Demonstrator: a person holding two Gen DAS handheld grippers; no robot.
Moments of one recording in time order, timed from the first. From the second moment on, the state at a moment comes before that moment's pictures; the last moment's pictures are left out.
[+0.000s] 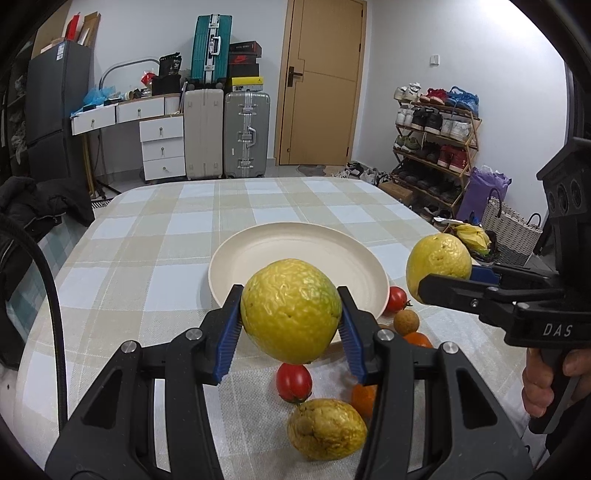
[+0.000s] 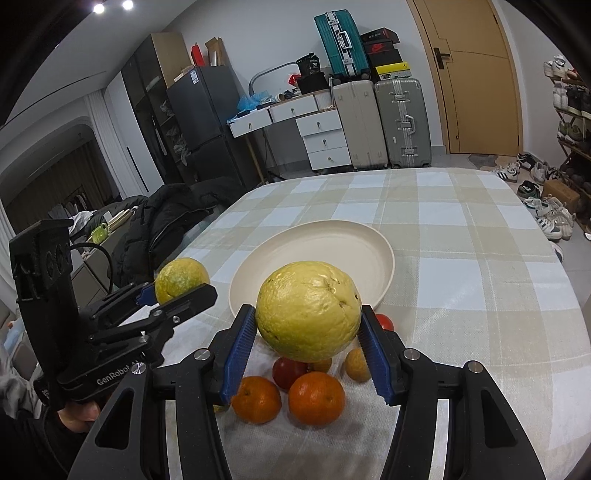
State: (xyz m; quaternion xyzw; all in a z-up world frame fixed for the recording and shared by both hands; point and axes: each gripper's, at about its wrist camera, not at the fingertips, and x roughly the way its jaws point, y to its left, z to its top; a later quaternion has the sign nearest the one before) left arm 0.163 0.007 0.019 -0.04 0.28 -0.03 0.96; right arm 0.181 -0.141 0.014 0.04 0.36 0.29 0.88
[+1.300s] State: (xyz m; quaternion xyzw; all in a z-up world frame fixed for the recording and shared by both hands) left arm 0.291 0.021 -0.033 -0.05 0.40 0.04 0.91; right arm 0.275 -0.118 -0.023 -0.01 0.46 0.24 0.85
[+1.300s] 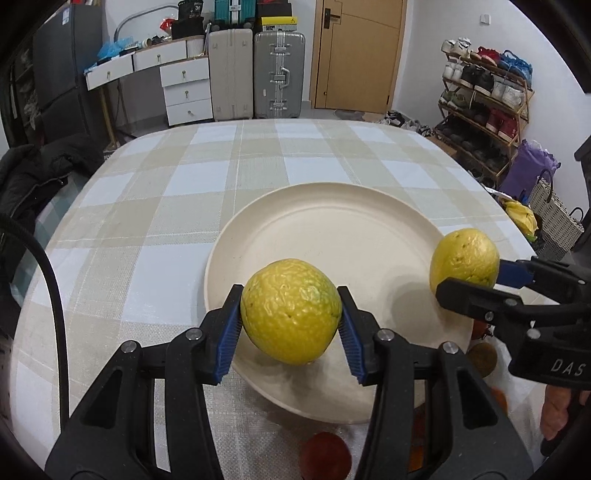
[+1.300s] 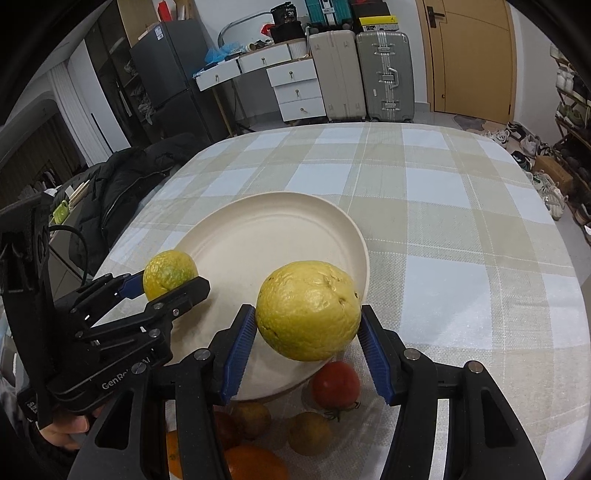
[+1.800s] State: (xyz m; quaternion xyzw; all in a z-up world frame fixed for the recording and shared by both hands) left arm 0.298 0.022 -0.042 -0.05 0.41 0.03 0.91; right arm 0.275 -0.110 -0.020 -0.02 0.46 0.24 0.86
